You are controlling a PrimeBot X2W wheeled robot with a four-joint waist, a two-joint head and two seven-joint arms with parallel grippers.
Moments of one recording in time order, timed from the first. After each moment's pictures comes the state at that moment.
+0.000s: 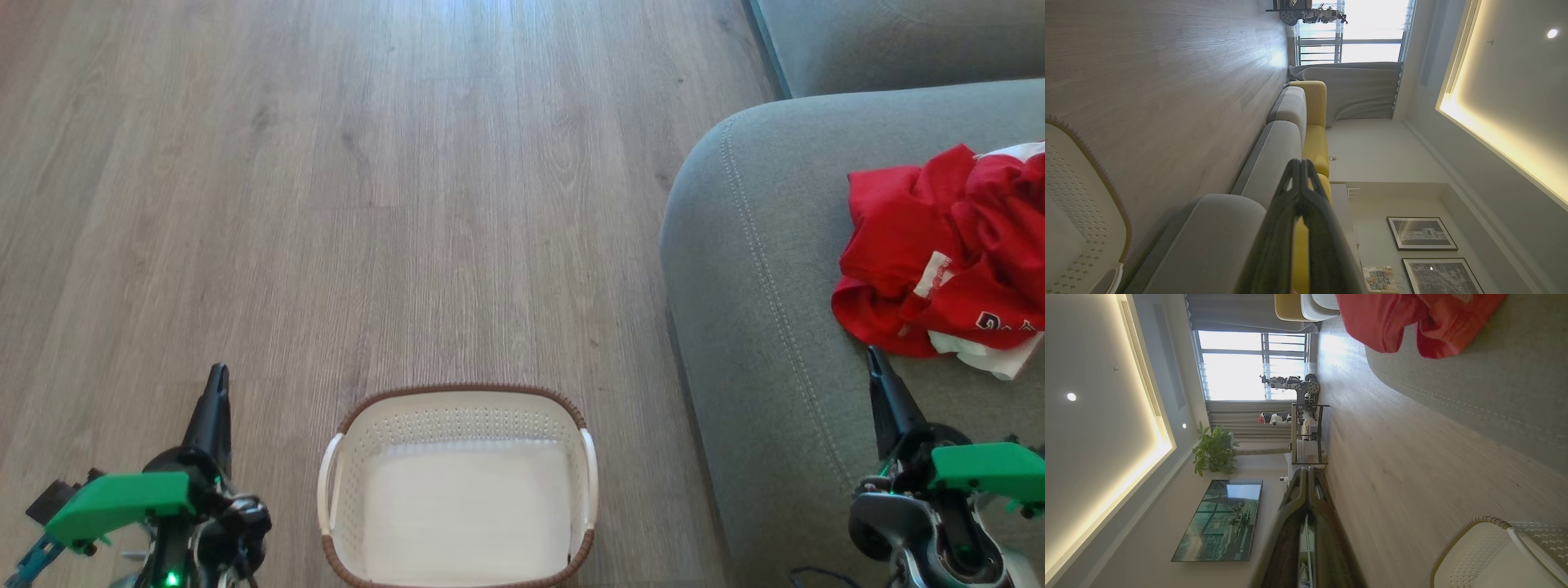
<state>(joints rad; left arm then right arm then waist) -0.06 0.04 0.08 0.27 -1.61 -0.12 0.11 -0.06 -0.06 -0.13 0.28 1.61 0.13 0.10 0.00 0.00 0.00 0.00</state>
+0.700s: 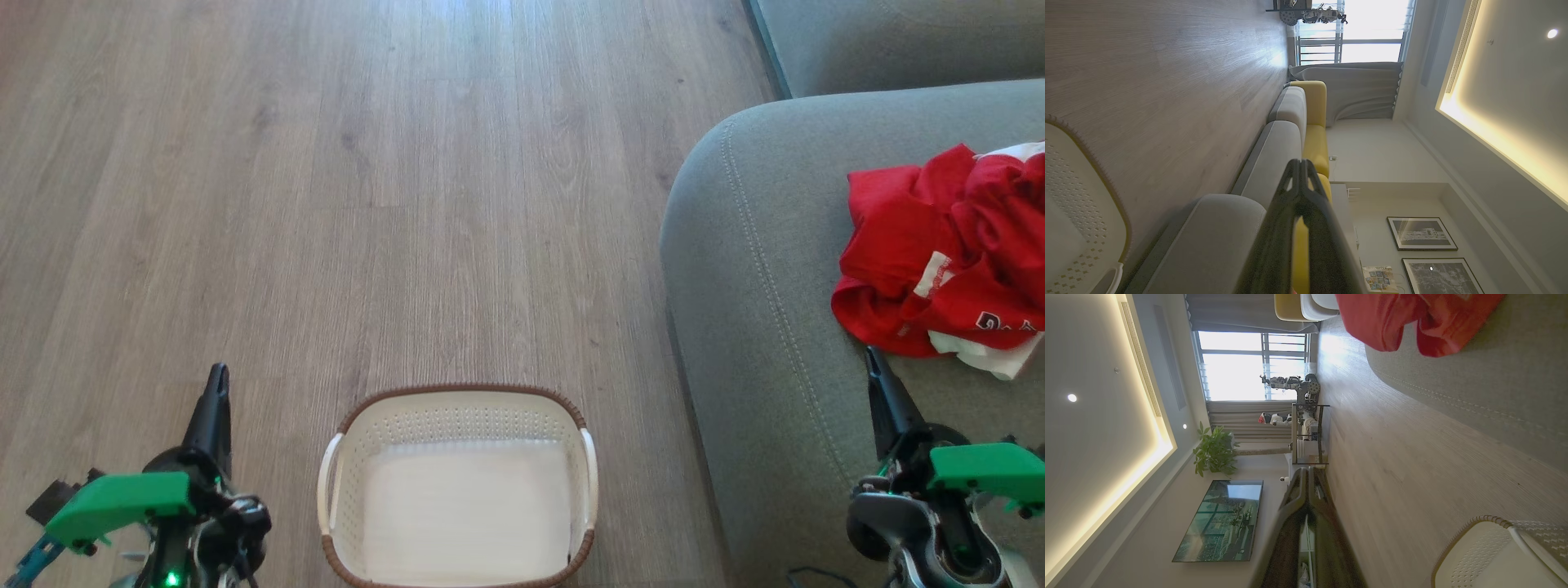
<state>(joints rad) -0.06 0.04 0.08 0.27 -1.61 -0.12 0.11 -0.06 -0.06 -0.13 0.28 1.61 0.13 0.10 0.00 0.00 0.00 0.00</state>
